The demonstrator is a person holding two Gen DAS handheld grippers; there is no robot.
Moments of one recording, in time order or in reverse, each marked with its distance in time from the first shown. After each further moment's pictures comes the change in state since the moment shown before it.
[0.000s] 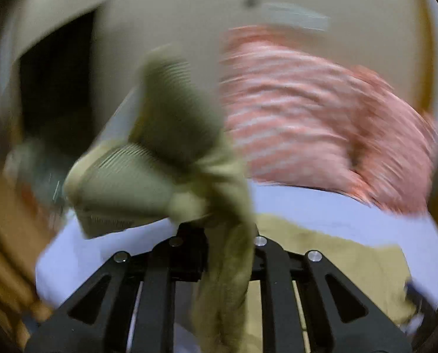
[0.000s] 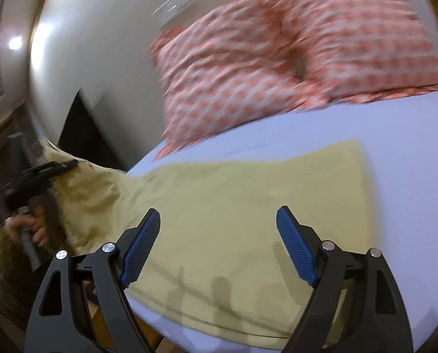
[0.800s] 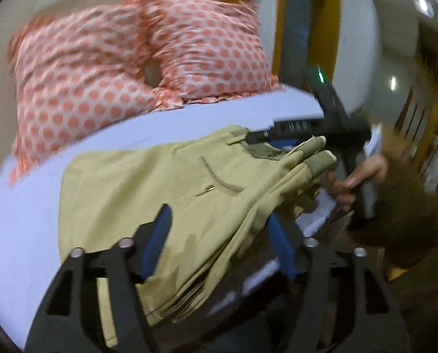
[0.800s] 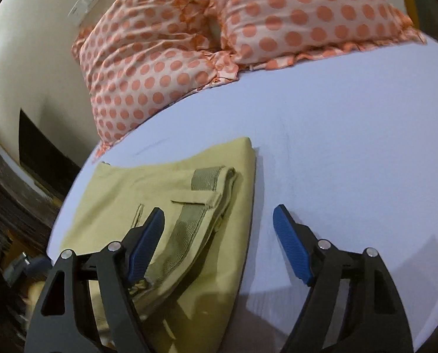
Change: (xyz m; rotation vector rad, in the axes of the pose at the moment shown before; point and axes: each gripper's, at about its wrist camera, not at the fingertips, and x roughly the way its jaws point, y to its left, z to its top) left arm -0.025 -0.153 -0.104 0.422 0.228 -0.634; right arm 0.028 -0.094 0.036 0.140 0.236 -0.154
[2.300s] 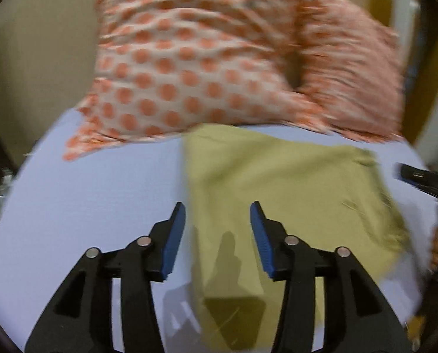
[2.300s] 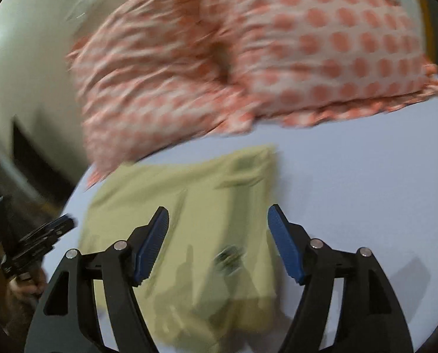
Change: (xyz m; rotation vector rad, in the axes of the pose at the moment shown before) left arm 0.058 0.156 0.066 -0.298 0.082 0.281; right arm 0.017 0.025 0.077 -0.047 -0.015 -0.005
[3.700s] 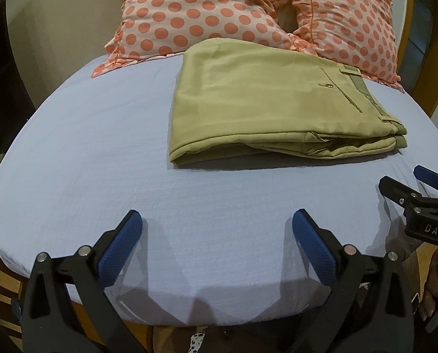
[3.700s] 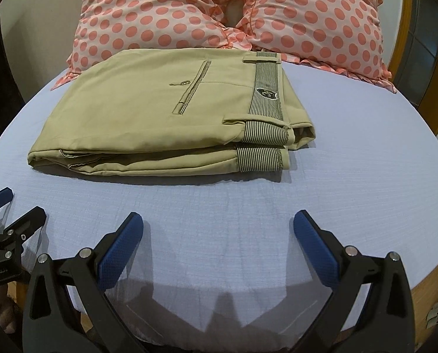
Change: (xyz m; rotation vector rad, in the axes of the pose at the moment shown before) left arm -0.024 -0.047 -0.129 -0.040 0.099 0.178; right arm -0.009 0.087 -0.143 -0.182 0.069 -0.435
